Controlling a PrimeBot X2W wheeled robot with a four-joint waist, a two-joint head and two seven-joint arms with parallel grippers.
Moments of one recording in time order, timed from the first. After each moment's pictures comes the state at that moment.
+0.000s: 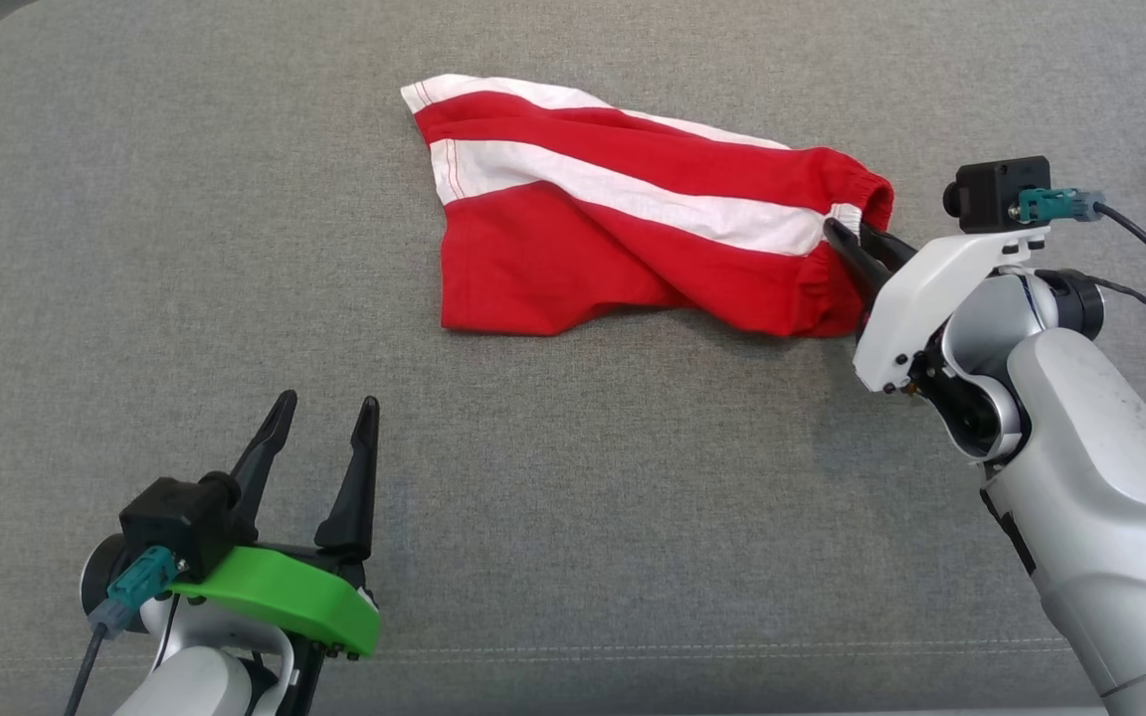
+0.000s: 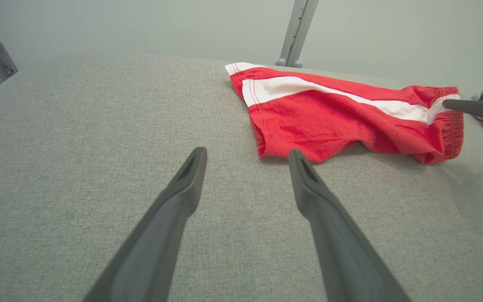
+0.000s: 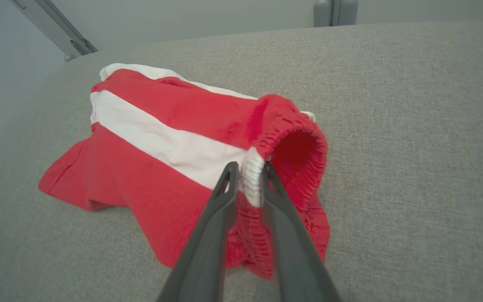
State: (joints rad) left arm -0.22 0.49 -0.61 -0.04 -0.74 0.27 -0.18; right arm -0.67 -0.25 0.31 0.48 0.57 0.13 0.25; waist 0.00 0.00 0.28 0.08
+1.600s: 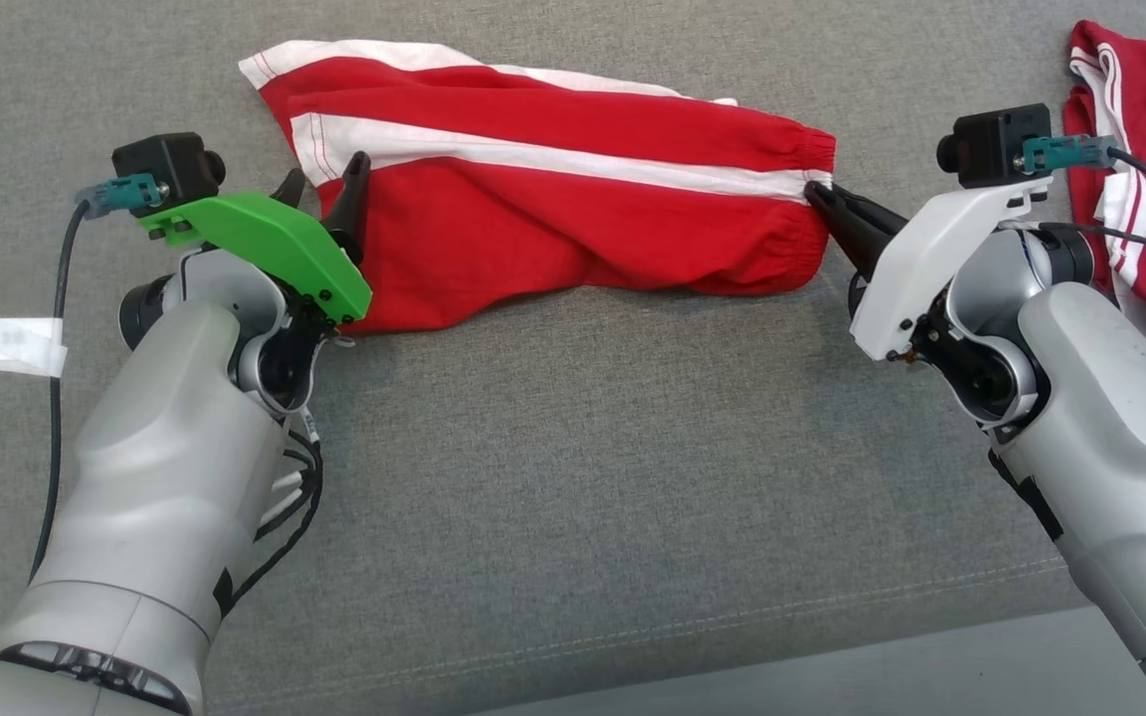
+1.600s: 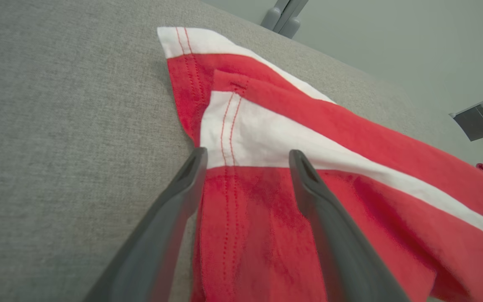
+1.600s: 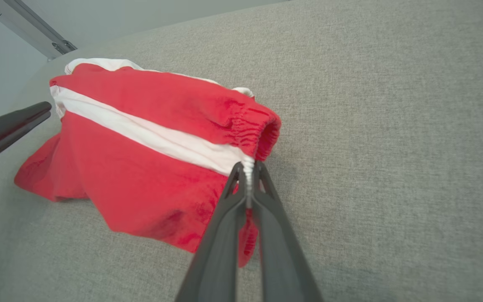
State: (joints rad) left arm -0.95 0.15 -0.56 0.99 -1.01 -0.08 -0.02; right arm -0.75 -0.33 0.46 0.44 0.77 0.13 0.26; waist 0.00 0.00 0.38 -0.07
